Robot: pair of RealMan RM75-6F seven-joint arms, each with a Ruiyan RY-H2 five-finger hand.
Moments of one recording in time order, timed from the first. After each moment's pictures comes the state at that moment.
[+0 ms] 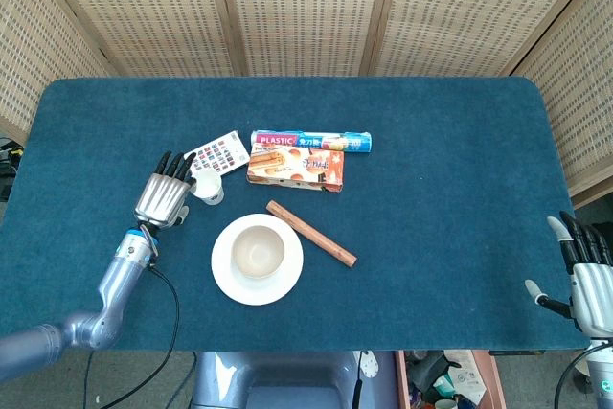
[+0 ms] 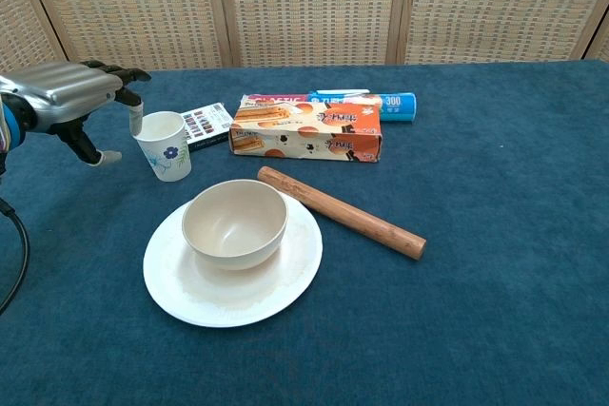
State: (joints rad) left arm -0.71 -1.51 -0.19 -1.38 1.04 0.99 0.67; right arm 0.05 -1.09 0.09 -1.61 -1.50 1.53 0.10
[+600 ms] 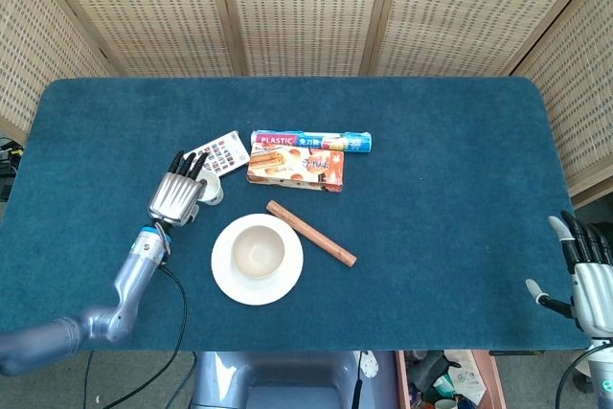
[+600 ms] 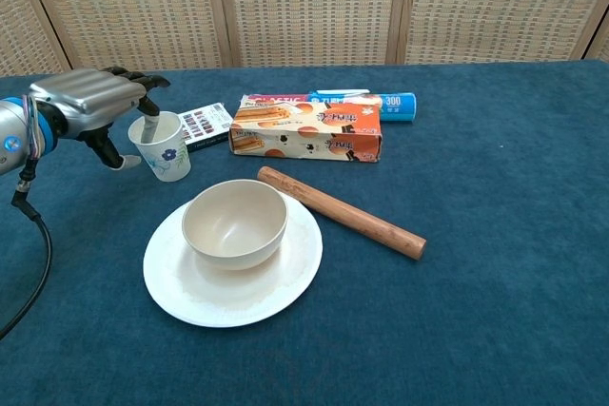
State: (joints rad) left arm -0.75 -1.59 -0.18 -1.29 1.03 0.99 0.68; right arm 0.05 -1.09 0.09 -1.61 -1.51 1.54 0.11
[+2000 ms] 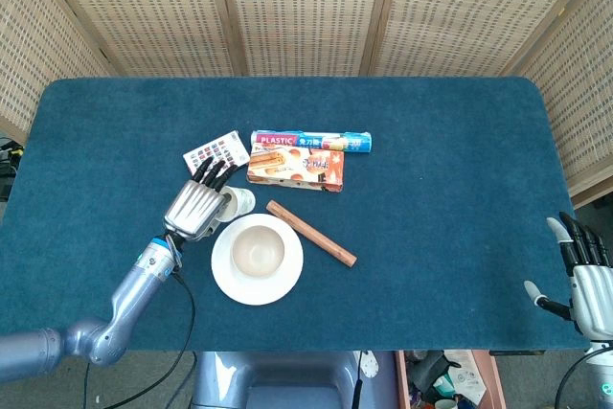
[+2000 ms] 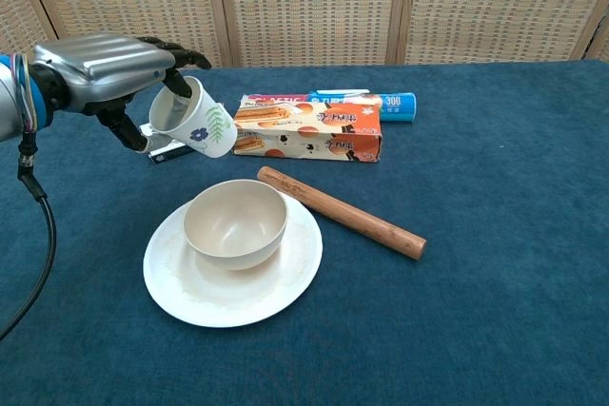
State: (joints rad) left arm -0.78 -1.40 -0.17 -1.70 1.05 1.02 0.74; right arm 0.05 -1.08 0.09 -1.62 -1.52 1.55 0.10
